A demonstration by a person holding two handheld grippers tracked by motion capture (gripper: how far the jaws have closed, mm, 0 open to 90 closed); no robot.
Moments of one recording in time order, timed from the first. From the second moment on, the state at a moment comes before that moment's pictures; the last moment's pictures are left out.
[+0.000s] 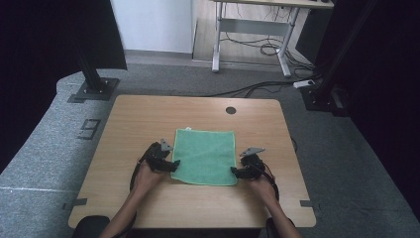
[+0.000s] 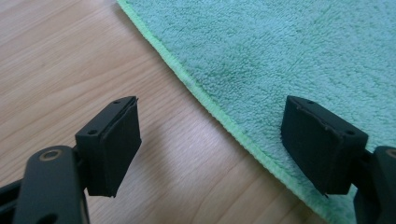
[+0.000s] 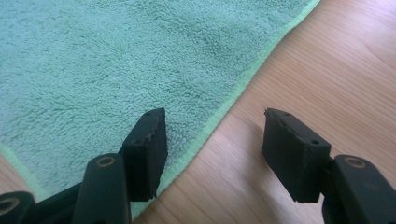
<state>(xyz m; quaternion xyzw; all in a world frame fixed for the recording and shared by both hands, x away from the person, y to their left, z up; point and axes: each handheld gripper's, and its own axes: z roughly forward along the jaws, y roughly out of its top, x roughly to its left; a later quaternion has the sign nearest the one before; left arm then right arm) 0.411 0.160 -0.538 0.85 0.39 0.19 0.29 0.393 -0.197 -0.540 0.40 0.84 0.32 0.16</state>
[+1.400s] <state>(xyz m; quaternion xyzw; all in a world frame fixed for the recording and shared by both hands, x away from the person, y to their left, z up) 0.347 0.221 -0.526 0.84 0.38 0.16 0.34 0.363 -0.223 -0.531 0.42 0.82 0.35 0.16</state>
